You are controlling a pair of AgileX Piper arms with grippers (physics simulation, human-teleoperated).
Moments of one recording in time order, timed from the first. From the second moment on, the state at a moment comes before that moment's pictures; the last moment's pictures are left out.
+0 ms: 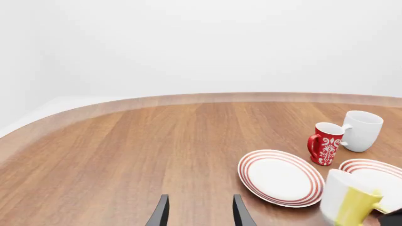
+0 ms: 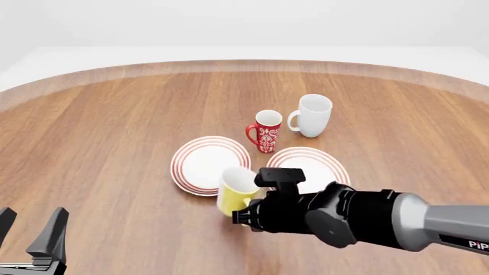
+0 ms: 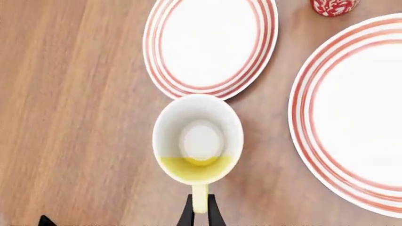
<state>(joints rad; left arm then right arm) 0.00 0.00 0.00 0.00 0.00 0.83 1.58 -0.79 0.14 0.61</state>
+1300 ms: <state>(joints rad) 0.00 0.00 0.00 0.00 0.00 0.54 1.44 -0.80 0.32 0.30</state>
